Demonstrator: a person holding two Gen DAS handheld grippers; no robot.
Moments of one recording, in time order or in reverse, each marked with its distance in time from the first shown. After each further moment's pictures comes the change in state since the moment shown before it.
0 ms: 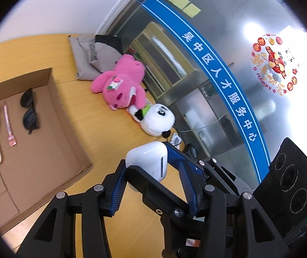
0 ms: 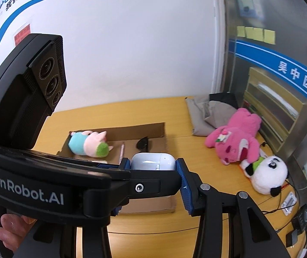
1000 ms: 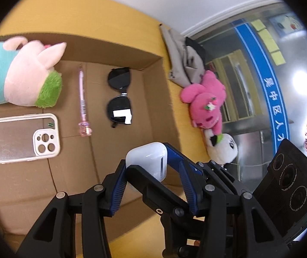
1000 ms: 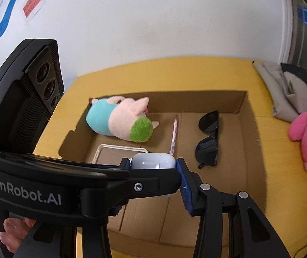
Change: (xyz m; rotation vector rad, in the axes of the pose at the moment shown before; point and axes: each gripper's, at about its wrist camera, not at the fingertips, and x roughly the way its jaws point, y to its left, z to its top) left arm 0.001 0.249 0.024 -0.376 -0.001 0.143; right arm 0.236 0.082 -0.012 -0.053 0.271 0.290
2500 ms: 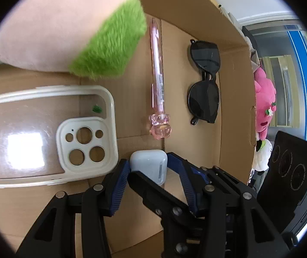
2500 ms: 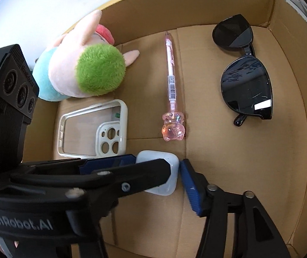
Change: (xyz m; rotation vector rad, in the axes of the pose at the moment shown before) left arm 0.079 0.105 0.023 -0.136 0.137 0.130; right arm 0.140 -0.029 -0.030 0.217 0.357 0.045
